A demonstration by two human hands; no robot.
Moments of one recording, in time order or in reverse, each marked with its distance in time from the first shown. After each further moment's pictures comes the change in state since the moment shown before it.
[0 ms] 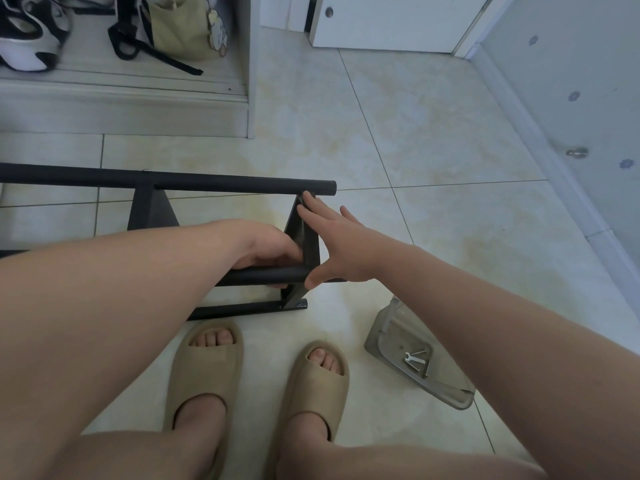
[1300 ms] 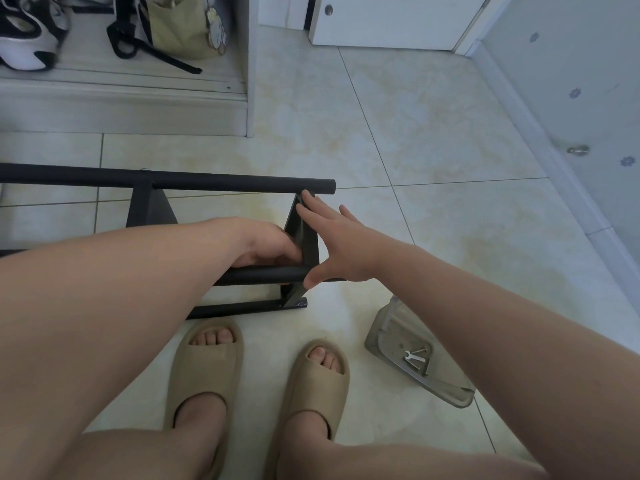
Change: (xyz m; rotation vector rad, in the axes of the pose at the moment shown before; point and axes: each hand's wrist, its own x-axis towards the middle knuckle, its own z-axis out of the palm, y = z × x) left_hand 0.003 0.000 0.000 0.004 -0.001 0.070; right_hand -0.002 0.000 0.001 0.012 0.011 -0.005
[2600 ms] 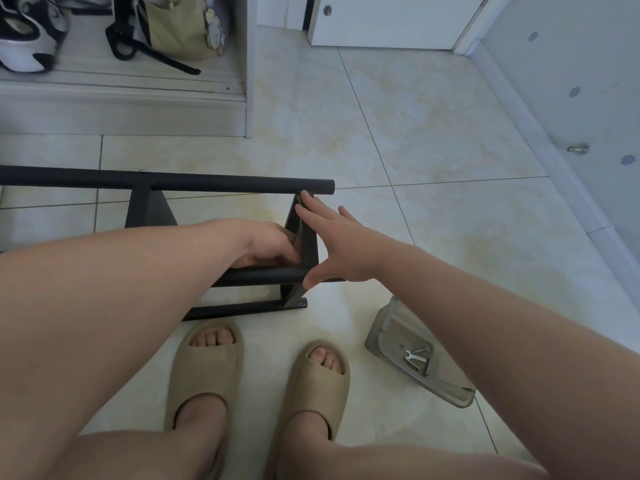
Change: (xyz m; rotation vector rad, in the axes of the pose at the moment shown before) left_hand 0.006 -0.006 -0.003 -0.076 -0.013 0.074; right_hand 0.000 0.001 0.000 0.015 0.001 -0.003
